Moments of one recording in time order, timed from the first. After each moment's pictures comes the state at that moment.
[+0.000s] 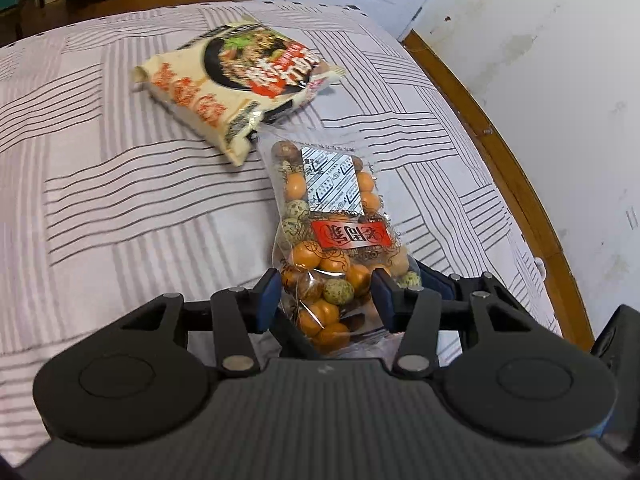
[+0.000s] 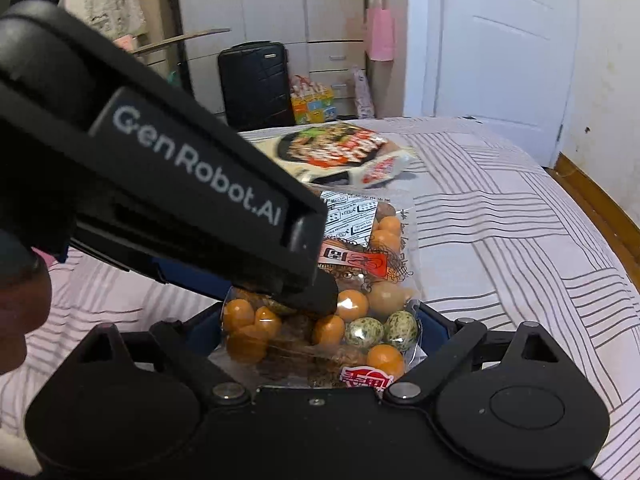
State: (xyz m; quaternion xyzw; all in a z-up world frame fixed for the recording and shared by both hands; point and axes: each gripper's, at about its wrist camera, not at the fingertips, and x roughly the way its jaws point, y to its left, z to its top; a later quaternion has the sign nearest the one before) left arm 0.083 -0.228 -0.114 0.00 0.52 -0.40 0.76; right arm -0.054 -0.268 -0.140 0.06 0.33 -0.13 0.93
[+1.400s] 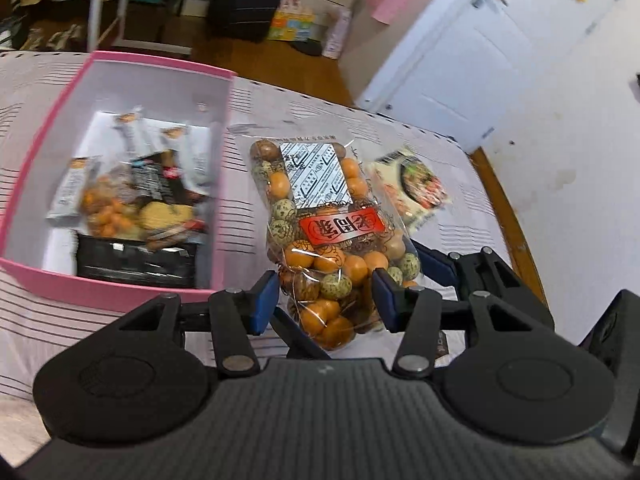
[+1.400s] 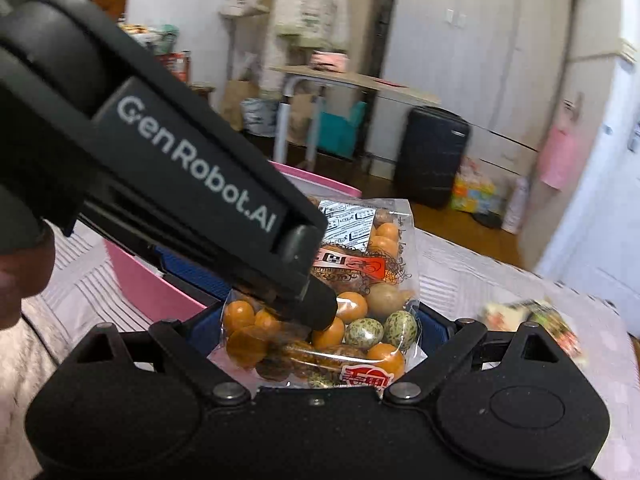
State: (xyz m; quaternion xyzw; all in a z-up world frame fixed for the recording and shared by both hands) left arm 0.089 0.045 -0.010 -0.13 0.48 -0.27 0.83; right arm 0.008 -0.076 -0.031 -0.11 0.29 0.09 0.95
